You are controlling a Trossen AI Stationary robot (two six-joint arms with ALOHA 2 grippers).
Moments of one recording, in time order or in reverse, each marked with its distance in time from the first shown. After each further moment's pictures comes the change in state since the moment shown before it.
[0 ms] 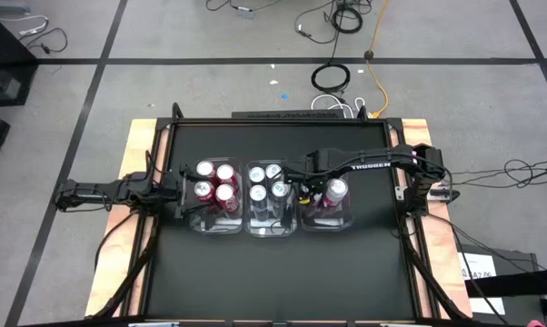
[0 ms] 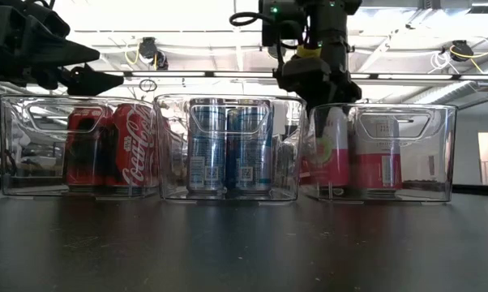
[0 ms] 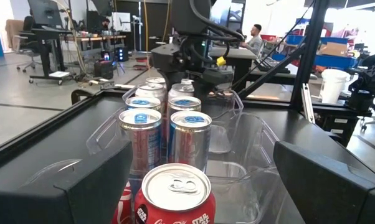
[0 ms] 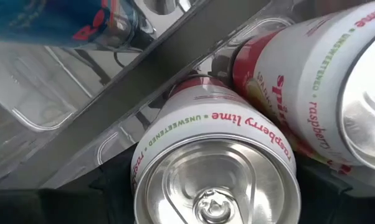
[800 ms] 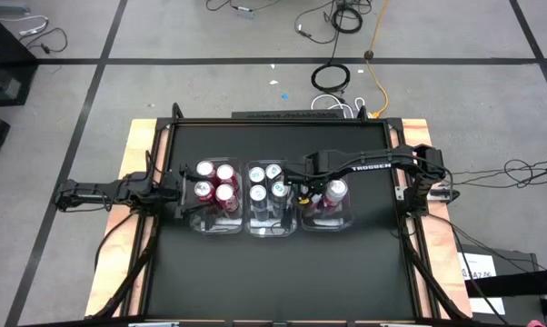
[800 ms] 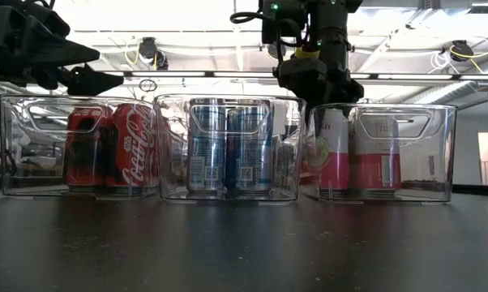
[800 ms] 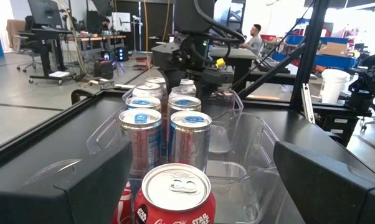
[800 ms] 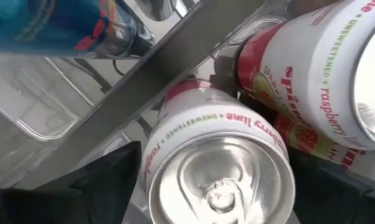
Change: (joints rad) left arm 0.000 0.000 0.000 0.000 0.000 0.000; right arm 0.013 -0.001 0.000 0.008 0.020 0.064
